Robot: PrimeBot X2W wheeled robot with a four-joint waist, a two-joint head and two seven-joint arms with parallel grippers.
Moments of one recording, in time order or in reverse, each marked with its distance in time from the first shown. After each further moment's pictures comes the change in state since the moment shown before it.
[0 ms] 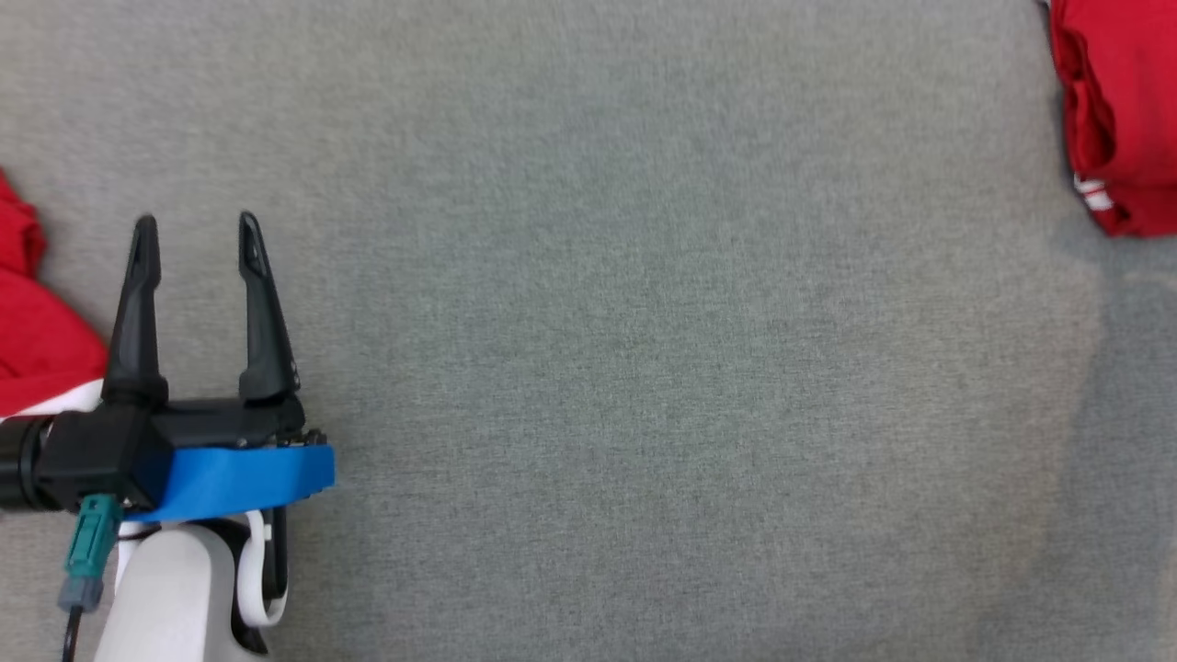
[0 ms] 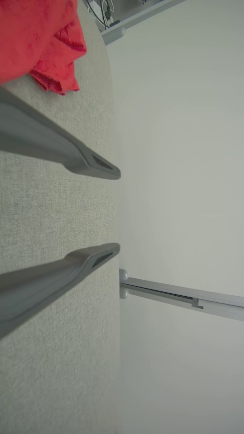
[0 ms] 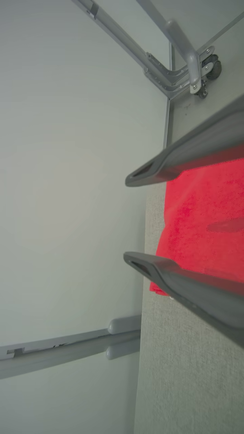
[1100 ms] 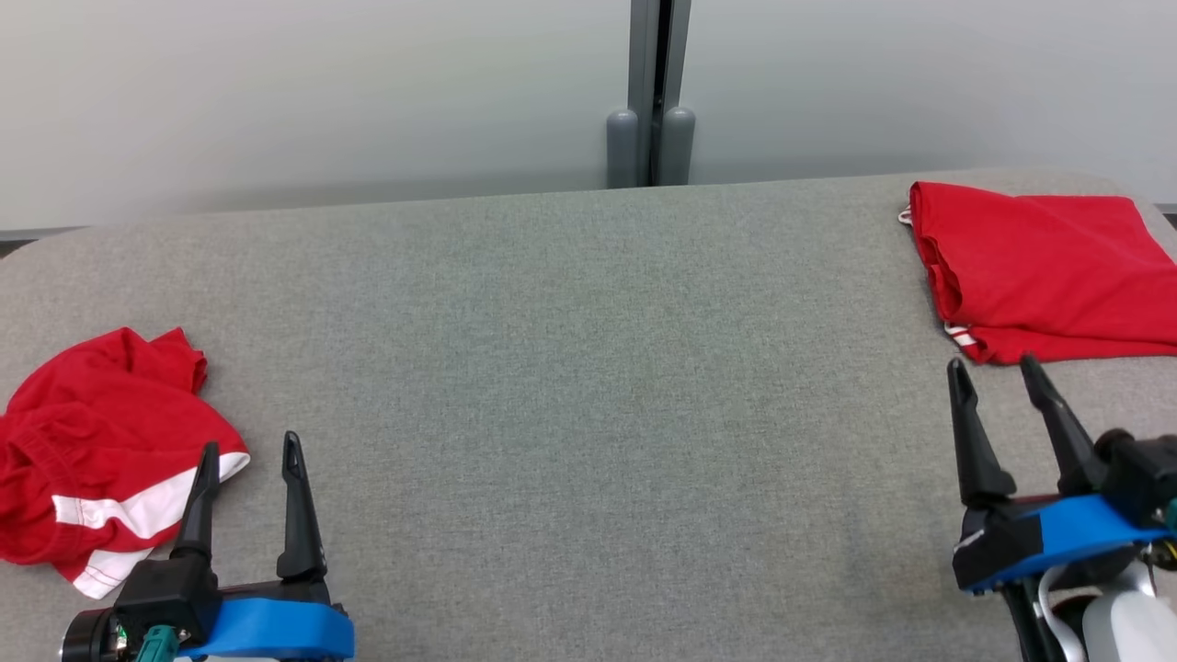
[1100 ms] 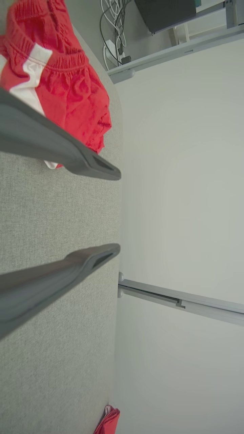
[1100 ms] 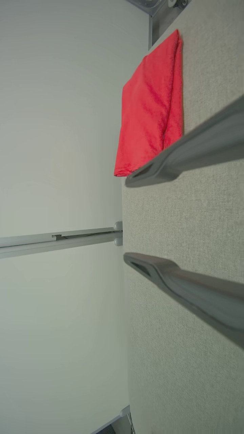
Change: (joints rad) left arm 0.268 -0.016 -0.004 0.130 -0.063 0.010 -0.005; right arm 0.860 0.386 -0.036 -0.754 -0.013 0.000 0.137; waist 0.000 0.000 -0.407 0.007
